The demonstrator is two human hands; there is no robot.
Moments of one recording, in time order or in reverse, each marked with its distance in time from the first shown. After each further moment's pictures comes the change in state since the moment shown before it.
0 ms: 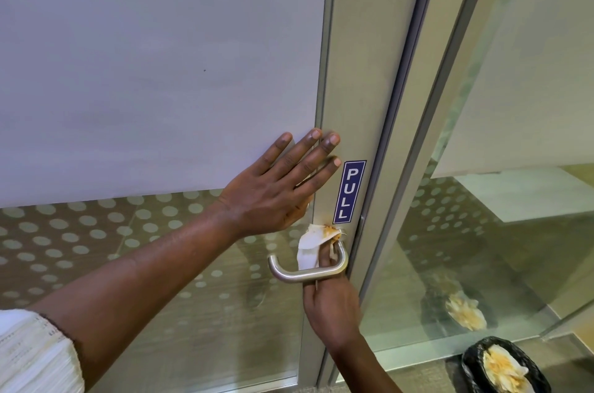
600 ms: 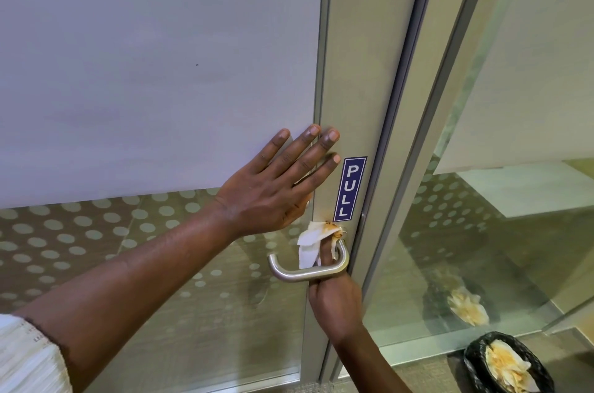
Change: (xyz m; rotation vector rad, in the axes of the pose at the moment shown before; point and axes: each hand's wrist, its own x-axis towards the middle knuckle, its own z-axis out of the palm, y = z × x) left_hand 0.000 0.001 0.001 -0.010 0.008 -0.006; right_hand 0.004 0.011 0.009 0.020 -0.094 0.069
